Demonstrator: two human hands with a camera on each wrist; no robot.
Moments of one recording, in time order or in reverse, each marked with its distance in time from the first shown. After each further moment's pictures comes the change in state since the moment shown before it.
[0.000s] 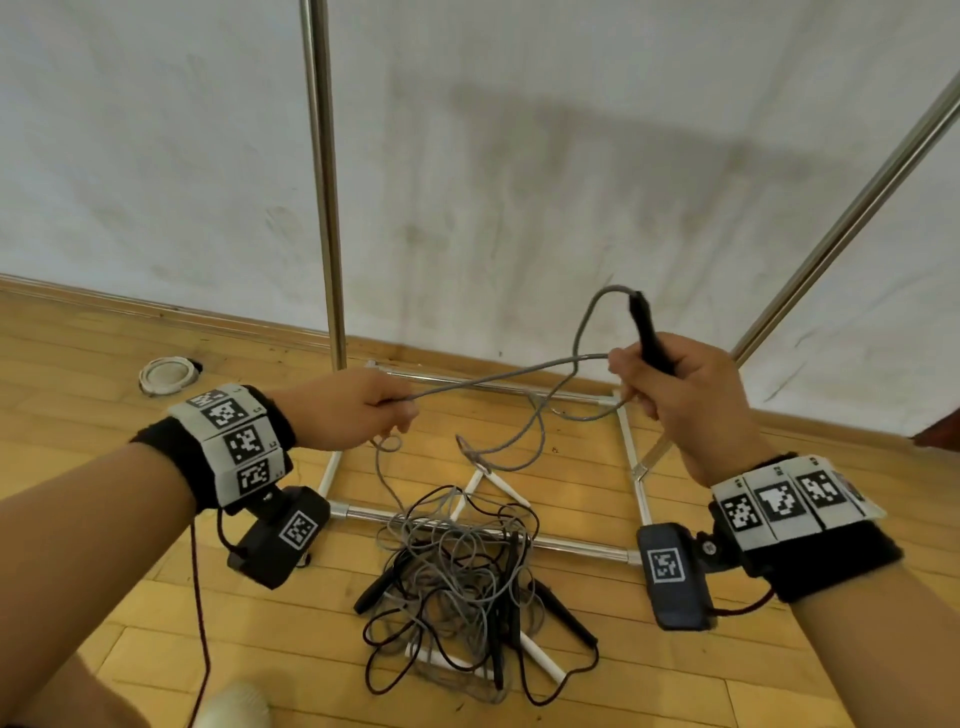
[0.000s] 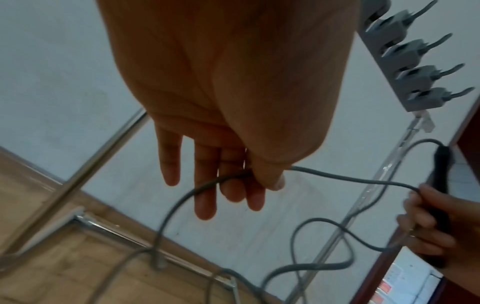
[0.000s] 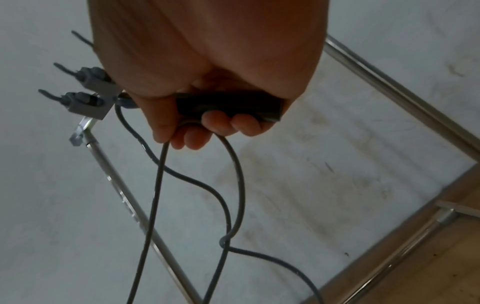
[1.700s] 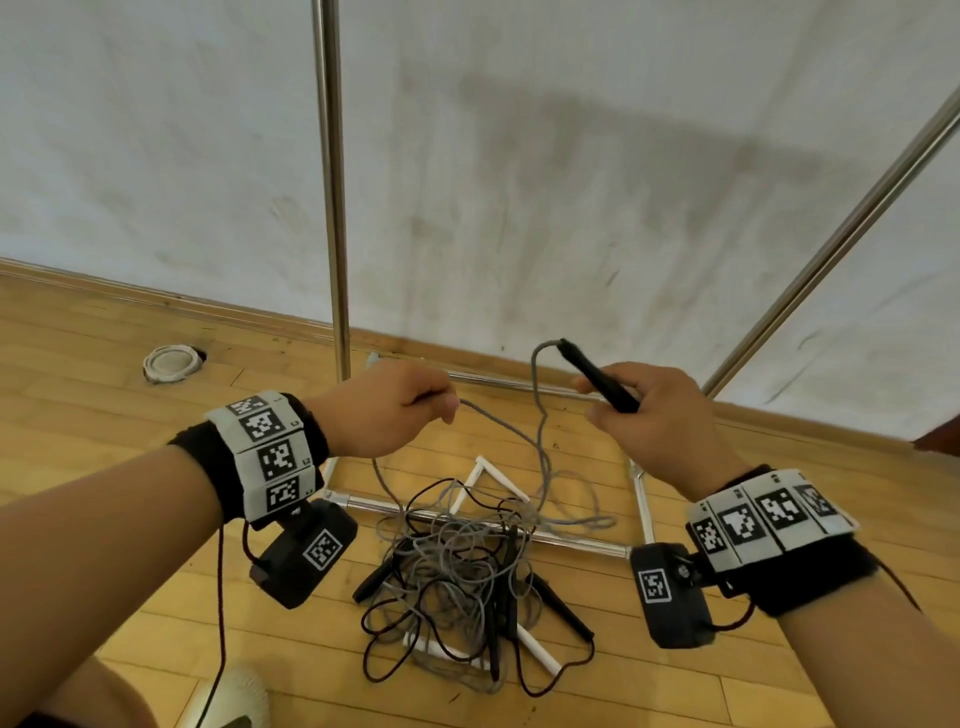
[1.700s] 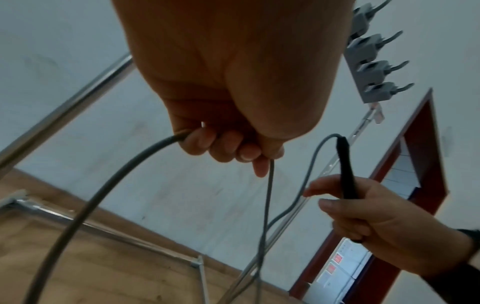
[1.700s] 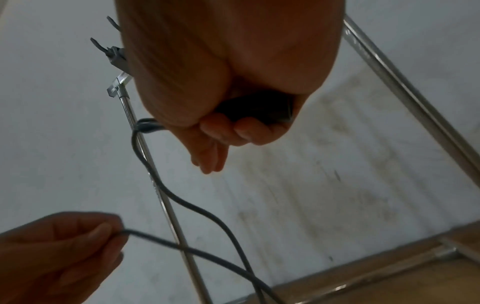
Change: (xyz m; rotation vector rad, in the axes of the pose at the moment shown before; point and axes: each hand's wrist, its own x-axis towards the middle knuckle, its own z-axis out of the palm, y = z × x) left_hand -0.007 0.037 0.014 -0.151 0.164 0.135; right_hand -0.015 0.006 0.010 -0.503 -0.193 -0.063
